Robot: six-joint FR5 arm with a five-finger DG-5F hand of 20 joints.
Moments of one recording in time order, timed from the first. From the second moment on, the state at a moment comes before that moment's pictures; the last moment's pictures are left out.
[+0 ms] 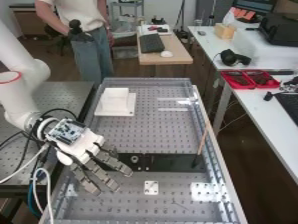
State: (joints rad) arm 1.52 -1.96 -2.34 -2.03 -1.13 -0.63
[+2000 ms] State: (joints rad) arm 1.40 -1.91 -2.29 -2.18 -1.40 -0.72
